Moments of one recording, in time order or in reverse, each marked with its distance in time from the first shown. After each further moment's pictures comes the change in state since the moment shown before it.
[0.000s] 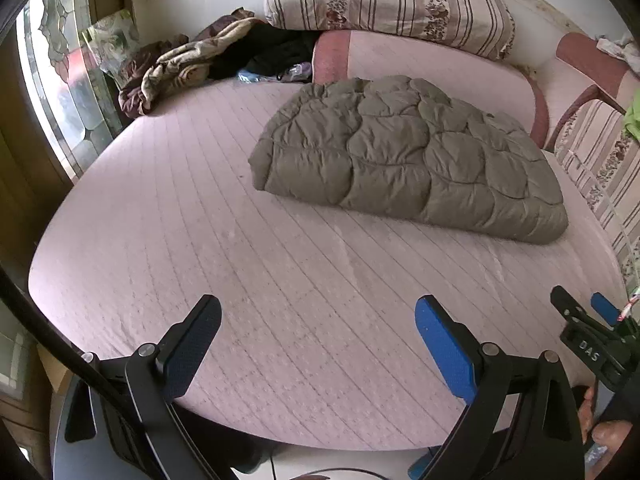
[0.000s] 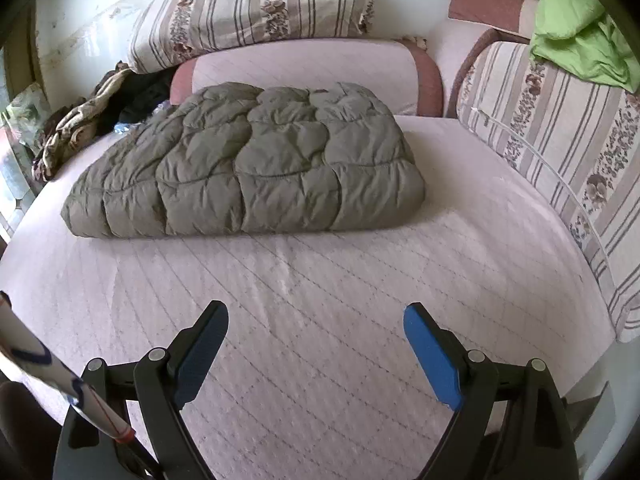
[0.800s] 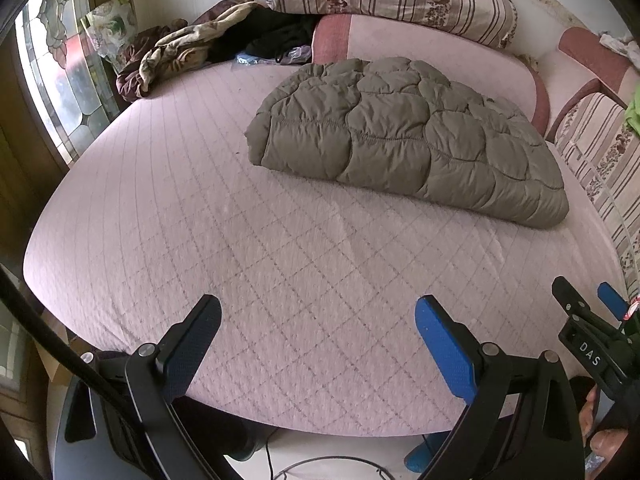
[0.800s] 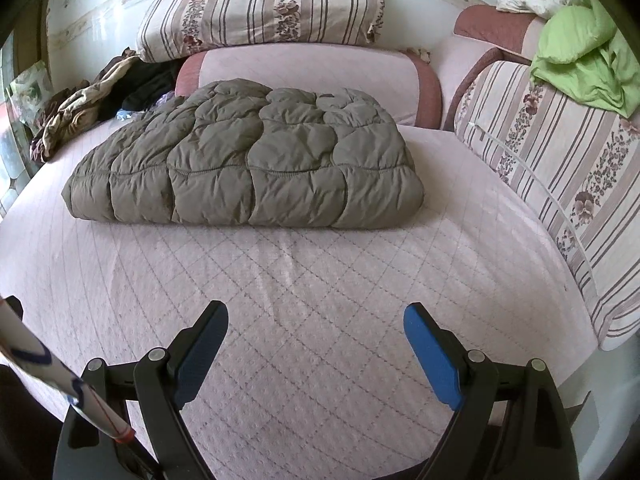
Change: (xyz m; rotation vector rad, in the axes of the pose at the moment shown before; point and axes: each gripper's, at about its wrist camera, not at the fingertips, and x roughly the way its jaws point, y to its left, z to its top) left arm 0.007 0.001 -0.015 -0.007 0.047 -0.002; right arm -0.014 0.019 -0.010 -0.063 -0.020 -0.052
